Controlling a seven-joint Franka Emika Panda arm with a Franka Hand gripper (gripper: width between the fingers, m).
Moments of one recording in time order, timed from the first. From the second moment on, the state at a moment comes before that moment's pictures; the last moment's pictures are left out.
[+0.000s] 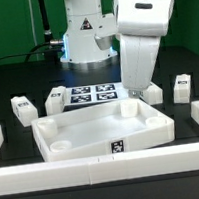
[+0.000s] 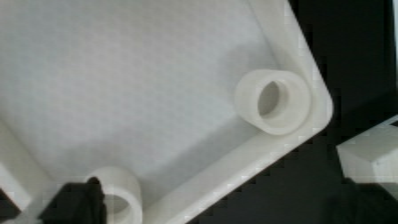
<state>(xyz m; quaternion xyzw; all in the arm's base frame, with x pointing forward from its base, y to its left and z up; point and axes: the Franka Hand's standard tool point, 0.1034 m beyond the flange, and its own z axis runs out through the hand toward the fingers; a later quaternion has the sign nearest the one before) 0.535 0.036 0.081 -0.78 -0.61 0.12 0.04</state>
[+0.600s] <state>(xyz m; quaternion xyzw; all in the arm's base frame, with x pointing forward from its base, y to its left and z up) 0.517 -0.002 0.072 -0.67 -0.73 0.10 0.10</state>
